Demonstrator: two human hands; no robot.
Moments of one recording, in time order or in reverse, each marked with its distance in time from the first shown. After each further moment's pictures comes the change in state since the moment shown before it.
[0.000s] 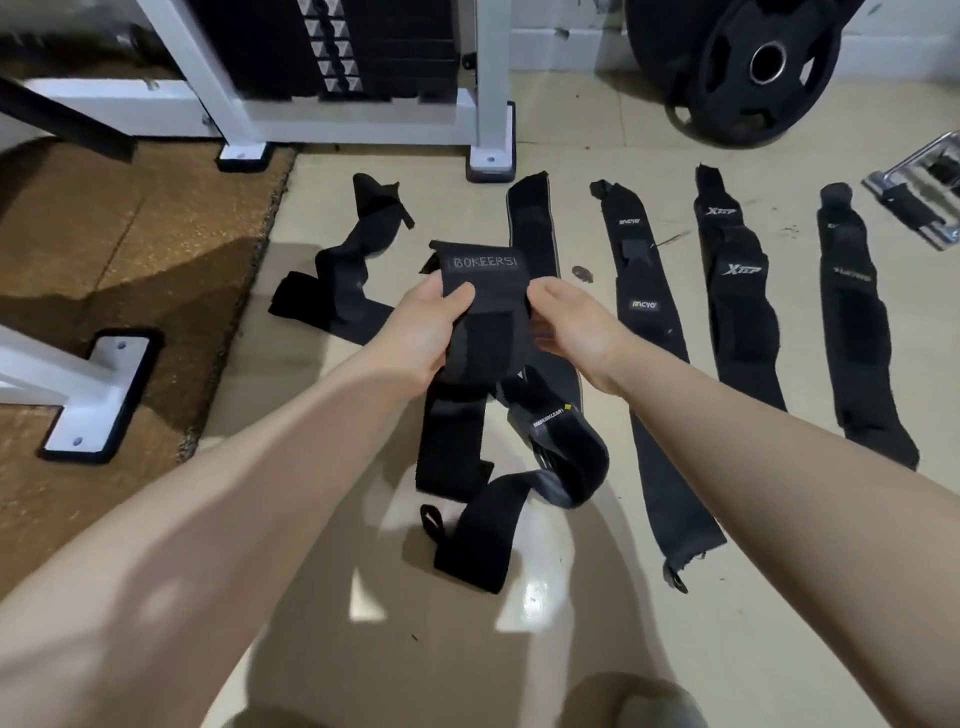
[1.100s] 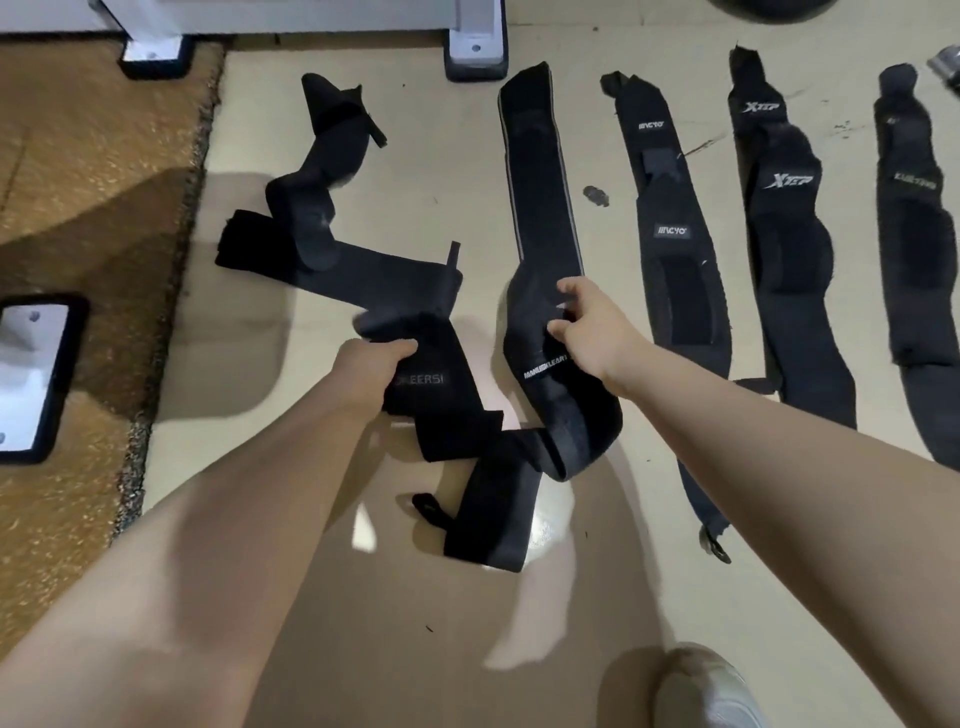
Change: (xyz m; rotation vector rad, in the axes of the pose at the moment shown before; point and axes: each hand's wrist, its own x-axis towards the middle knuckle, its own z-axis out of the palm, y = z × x) left_hand 0.053 -0.123 -0.070 0.252 0.373 -0.457; right_hand 0.037 0.093 0.013 -0.283 0.210 0.222
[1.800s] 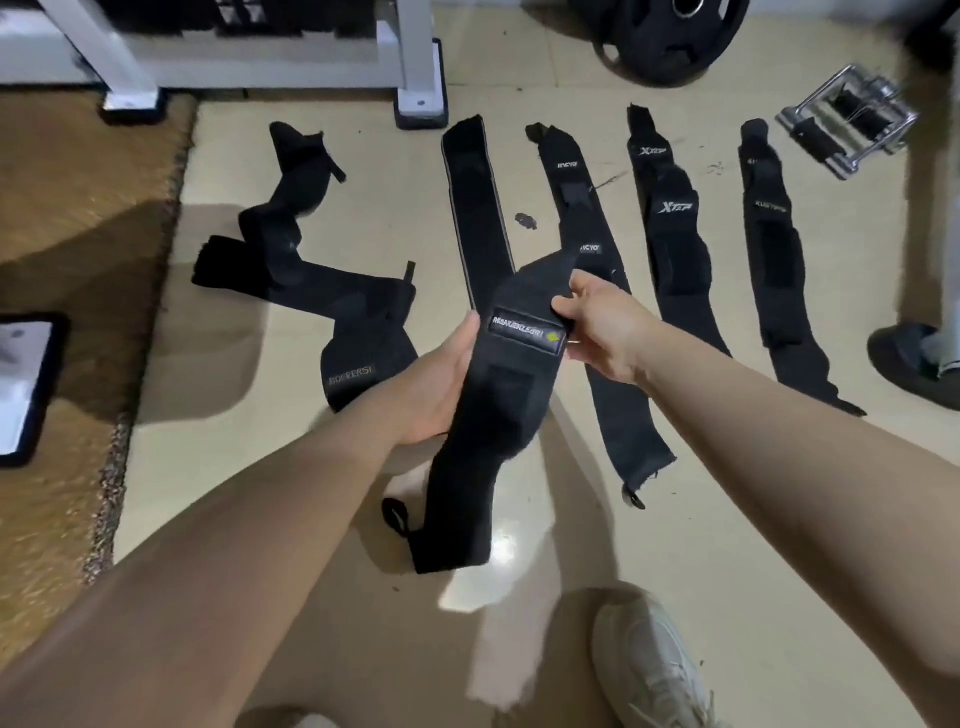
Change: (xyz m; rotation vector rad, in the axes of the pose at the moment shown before) left_hand -0.127 0.017 0.047 -0.155 -0.974 -0.103; right_hand -0.081 -0.013 -0.072 0.602 -0.145 0.087
